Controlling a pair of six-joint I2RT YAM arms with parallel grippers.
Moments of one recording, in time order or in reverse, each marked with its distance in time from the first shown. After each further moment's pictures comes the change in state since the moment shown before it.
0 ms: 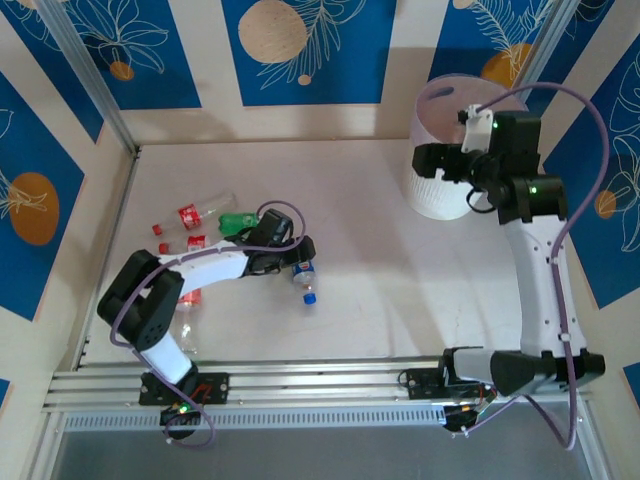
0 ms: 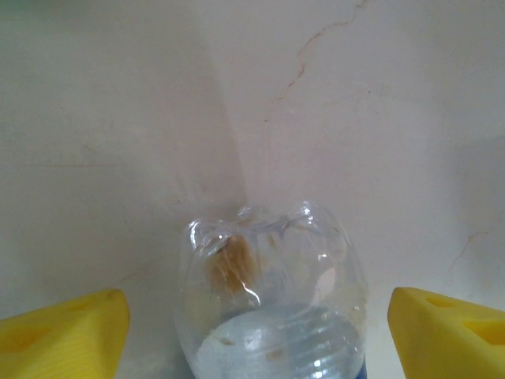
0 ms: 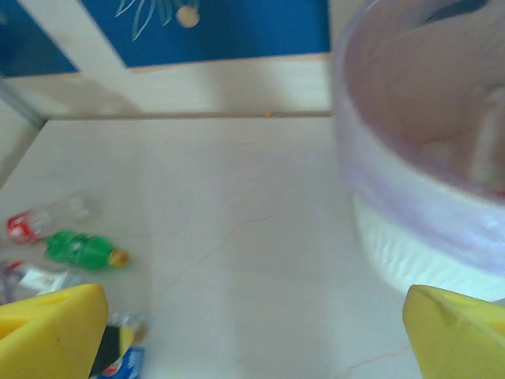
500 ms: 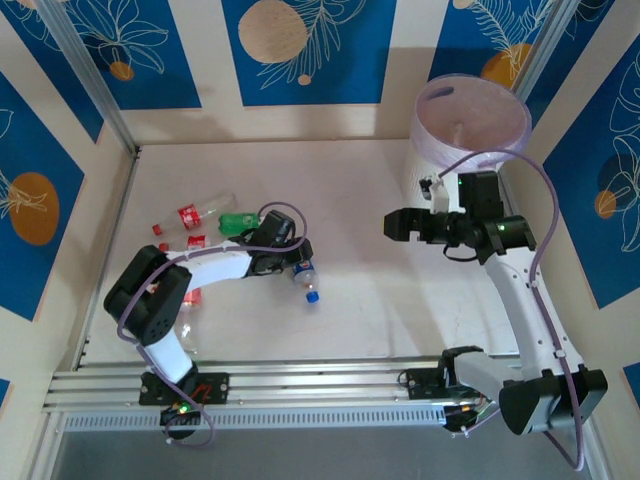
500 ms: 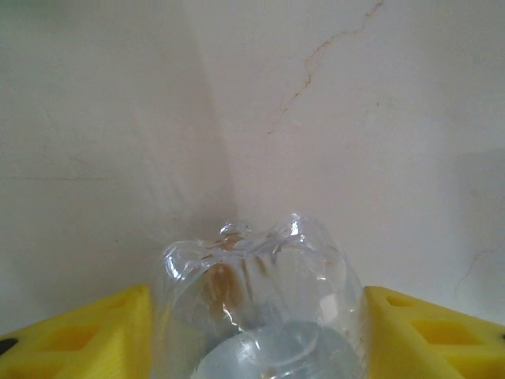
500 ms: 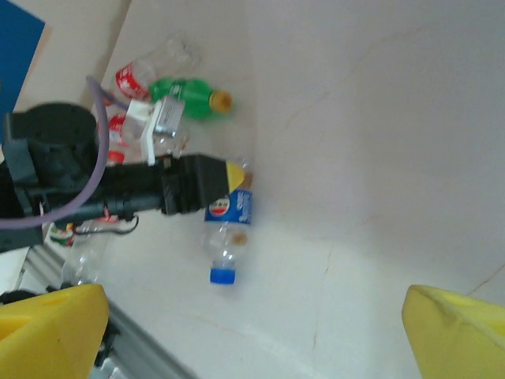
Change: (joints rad) left arm -0.001 0.032 -0.004 0.049 -0.010 -0.027; right arm 0.074 -0.143 -0.441 0.004 -0.302 0.076
